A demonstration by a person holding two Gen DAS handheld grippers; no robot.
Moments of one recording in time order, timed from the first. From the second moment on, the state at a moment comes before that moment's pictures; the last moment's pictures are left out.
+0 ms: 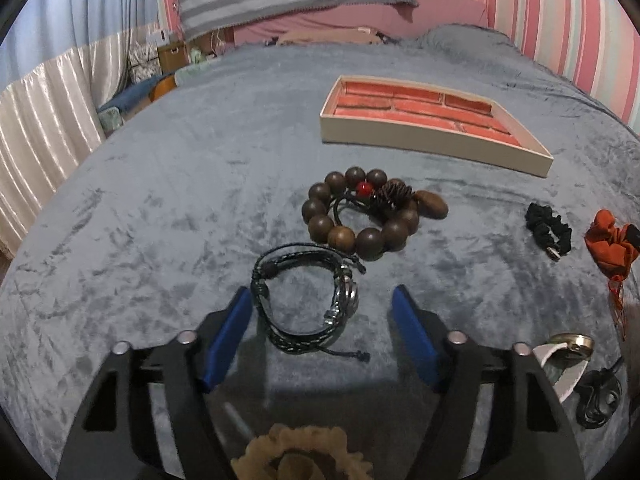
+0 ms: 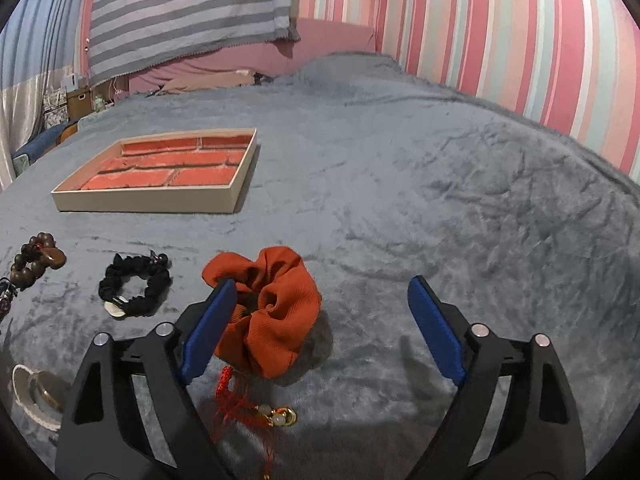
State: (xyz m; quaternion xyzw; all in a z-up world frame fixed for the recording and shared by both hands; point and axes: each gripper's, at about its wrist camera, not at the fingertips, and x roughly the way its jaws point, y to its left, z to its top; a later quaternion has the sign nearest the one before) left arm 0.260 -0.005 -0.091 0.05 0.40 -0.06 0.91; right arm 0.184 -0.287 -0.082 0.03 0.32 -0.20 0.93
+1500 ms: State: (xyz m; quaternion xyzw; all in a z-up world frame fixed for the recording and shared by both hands) left arm 0.272 0.016 -0.037 -0.01 0.36 -0.10 0.93; right arm 0.226 -0.291 -0.085 0.02 0.33 -0.16 0.93
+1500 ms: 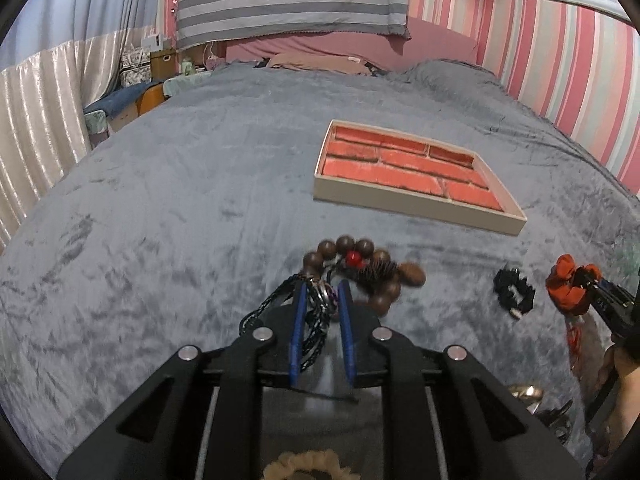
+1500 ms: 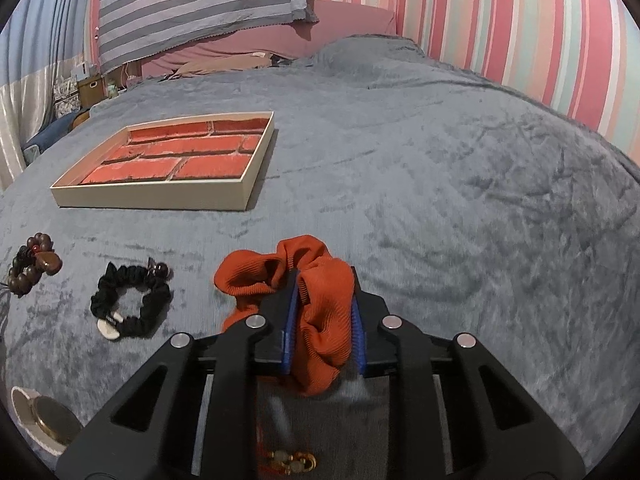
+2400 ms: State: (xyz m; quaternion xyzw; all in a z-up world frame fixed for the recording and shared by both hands) left arm 0.481 -0.099 0.017 0.04 0.35 -0.14 0.93; right arm 0.415 -0.263 -0.021 0.02 0.30 -0.14 0.94
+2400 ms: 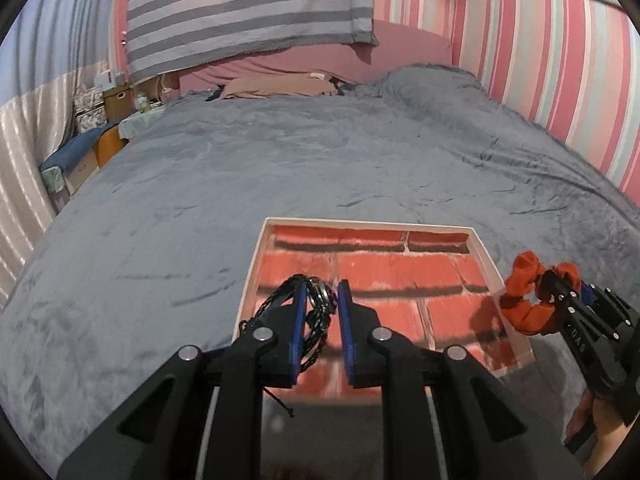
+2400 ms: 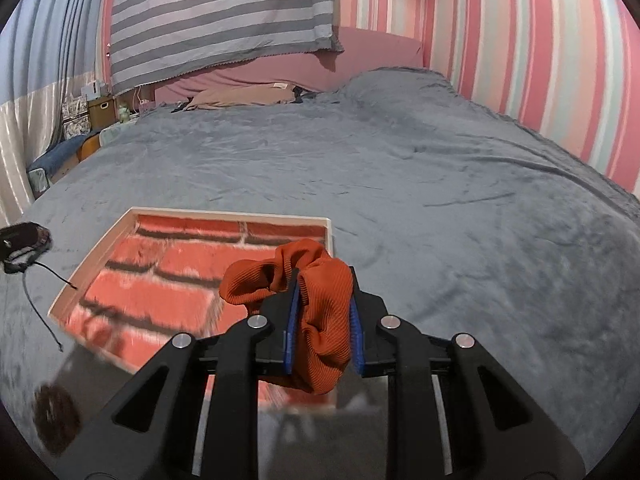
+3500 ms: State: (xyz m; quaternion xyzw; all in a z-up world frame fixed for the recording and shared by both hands) left arm 0.623 -0.142 -0.086 0.07 0.46 -0.10 0.88; right arm 0.579 -0.267 -0.097 0.04 0.46 -0.14 0.87
